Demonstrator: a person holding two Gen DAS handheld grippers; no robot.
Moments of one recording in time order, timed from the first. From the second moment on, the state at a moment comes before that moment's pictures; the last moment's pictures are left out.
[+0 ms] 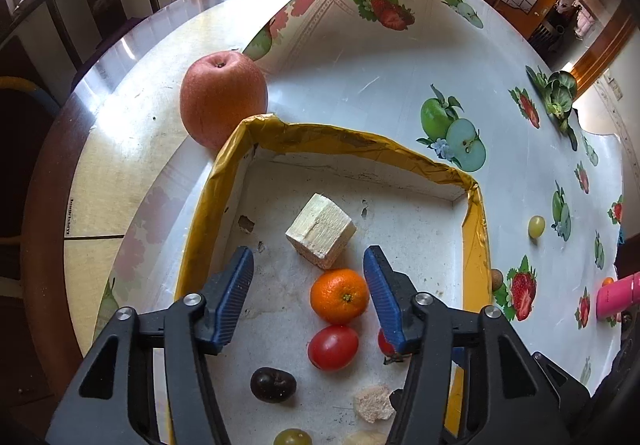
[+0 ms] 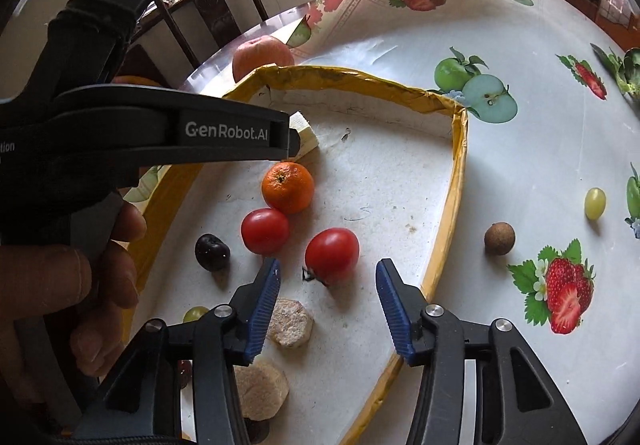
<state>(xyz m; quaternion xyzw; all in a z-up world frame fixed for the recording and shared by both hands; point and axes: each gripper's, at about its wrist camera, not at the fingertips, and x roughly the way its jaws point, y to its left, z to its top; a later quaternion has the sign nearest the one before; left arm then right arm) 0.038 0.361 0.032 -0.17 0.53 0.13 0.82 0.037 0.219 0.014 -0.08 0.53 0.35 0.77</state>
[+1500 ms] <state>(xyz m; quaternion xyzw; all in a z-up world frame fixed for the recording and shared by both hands) -0.006 0.211 0.094 -0.13 0.51 0.00 0.85 -0.003 0.011 0.081 0.03 0.49 0.21 0.84</state>
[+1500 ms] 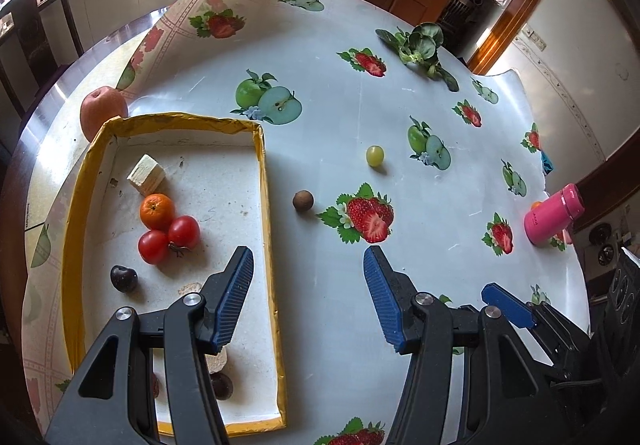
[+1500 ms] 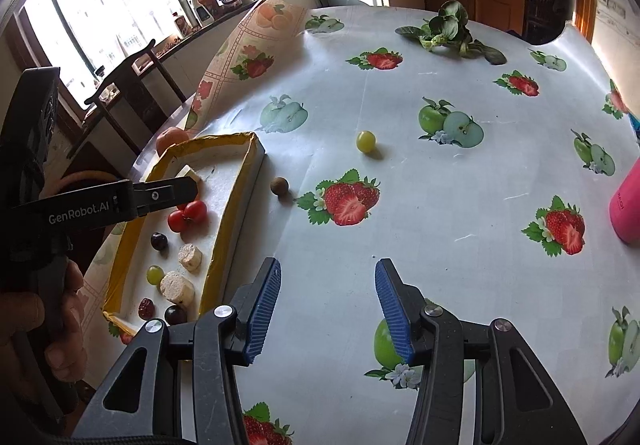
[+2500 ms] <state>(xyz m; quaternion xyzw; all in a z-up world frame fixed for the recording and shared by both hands) 0.060 0.200 0.019 -0.15 0.57 0.01 0.81 0.064 -0.011 0.054 0.05 0.50 0.20 0.84</state>
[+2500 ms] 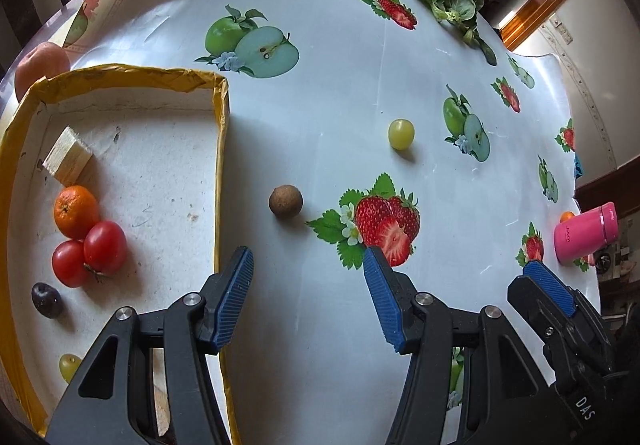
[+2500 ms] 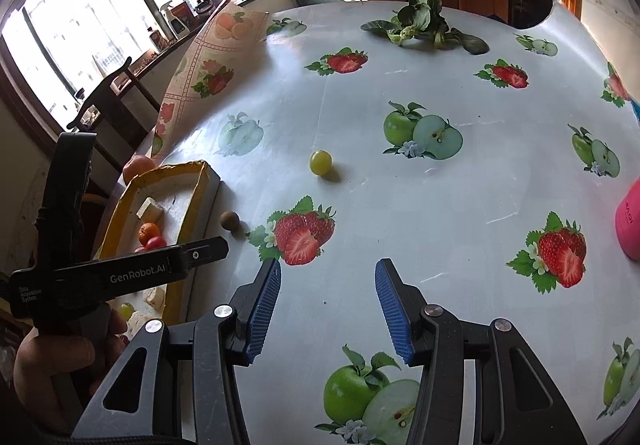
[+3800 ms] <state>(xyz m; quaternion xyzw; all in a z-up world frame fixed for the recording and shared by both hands) 0.057 0.211 0.020 -0.13 0.56 -0.01 0.82 0.123 0.020 0.022 0.05 0.51 0.21 0.83</state>
